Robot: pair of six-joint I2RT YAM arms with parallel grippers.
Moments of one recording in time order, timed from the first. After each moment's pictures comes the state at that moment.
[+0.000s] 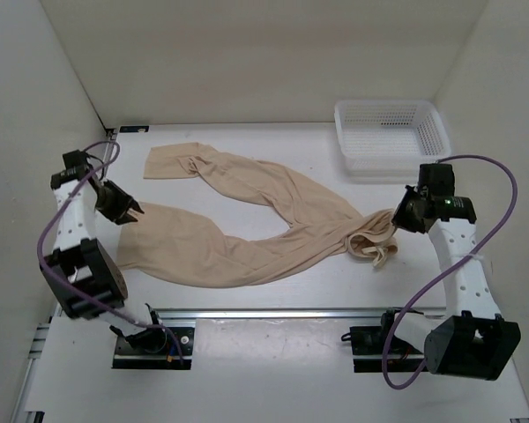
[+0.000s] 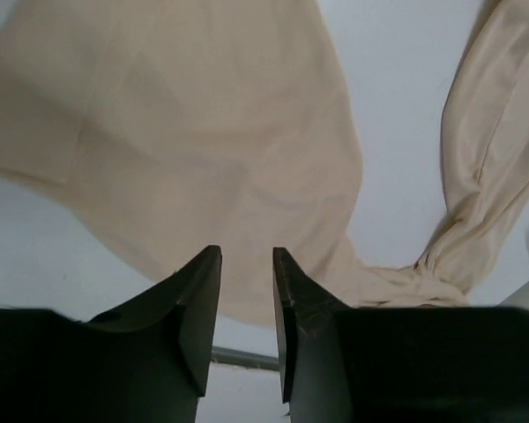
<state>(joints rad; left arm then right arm) 0.40 1.57 1.35 -1.02 0.26 -0.49 -0.06 1.13 1.07 -0.92 0.03 0.36</state>
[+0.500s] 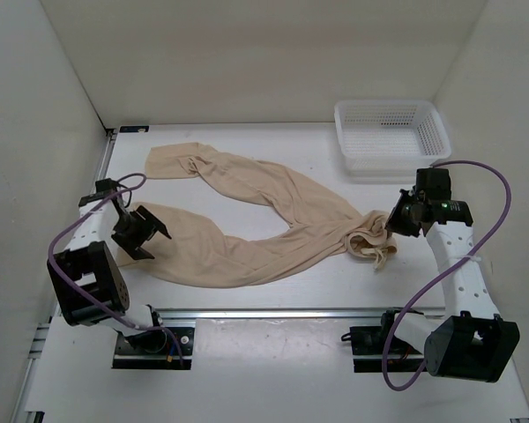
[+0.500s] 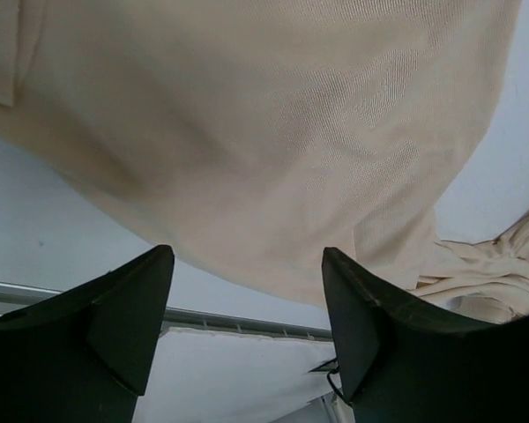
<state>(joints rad) 0.31 1.46 0.97 -0.94 0.26 -0.53 -0.06 1.11 1.01 -0.89 -0.07 0.37</state>
